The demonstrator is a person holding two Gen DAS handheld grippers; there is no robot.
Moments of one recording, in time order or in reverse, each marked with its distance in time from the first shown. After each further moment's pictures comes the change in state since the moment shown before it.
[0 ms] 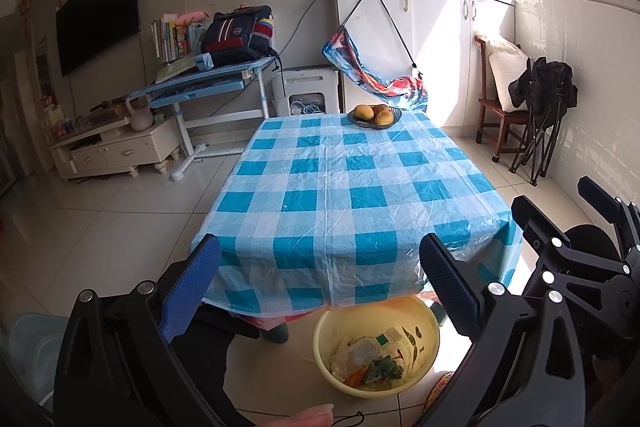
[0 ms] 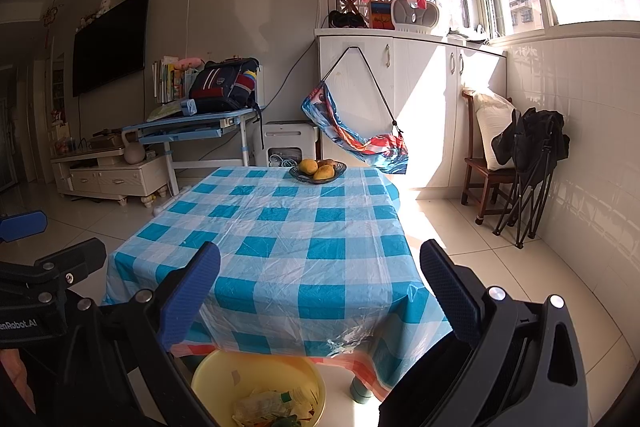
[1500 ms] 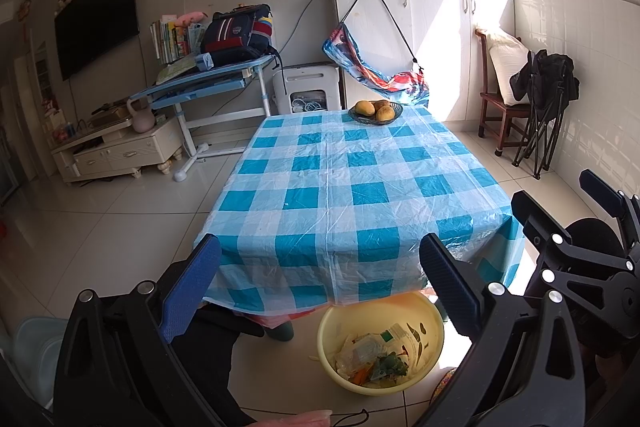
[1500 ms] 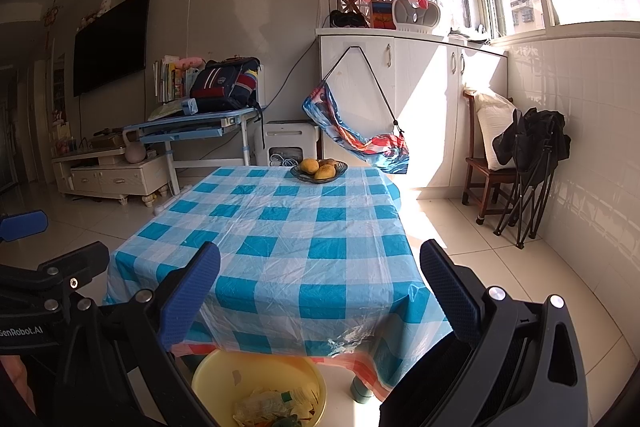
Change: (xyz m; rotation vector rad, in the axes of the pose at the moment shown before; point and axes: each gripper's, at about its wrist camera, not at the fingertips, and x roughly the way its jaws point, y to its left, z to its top) left arm -0.001 -0.003 -0.003 0.020 0.006 0.013; right arm 0.000 0.000 0.001 -0.002 0.003 0.001
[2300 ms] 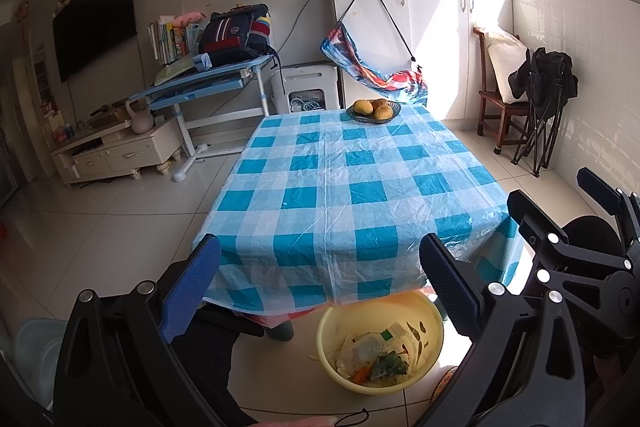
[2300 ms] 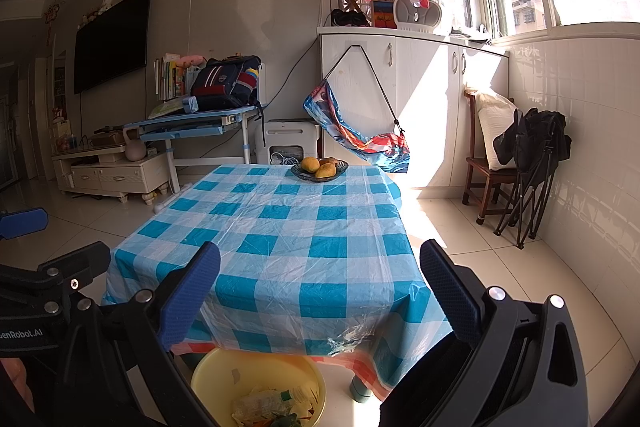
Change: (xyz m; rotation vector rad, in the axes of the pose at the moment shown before) left arm 0.001 -0.002 -0.001 0.002 0.003 0.000; right arm 0.001 0.000 0.002 0.001 0.001 0.000
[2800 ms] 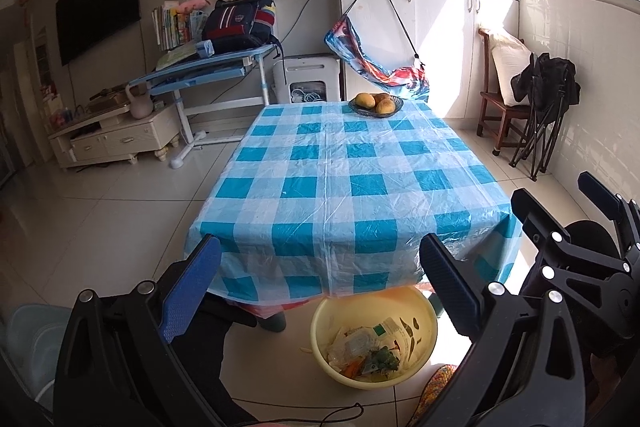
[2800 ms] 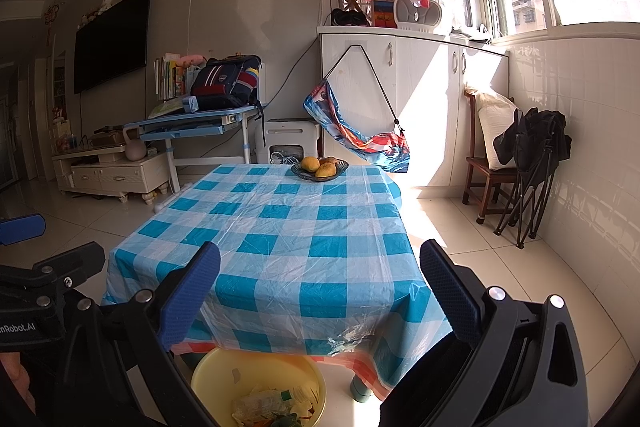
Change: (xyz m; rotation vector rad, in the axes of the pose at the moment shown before) left arm 0.006 0.009 -0.005 -0.037 0.041 -0.019; right arm 0.000 0.001 -0.001 -0.006 0.003 0.001
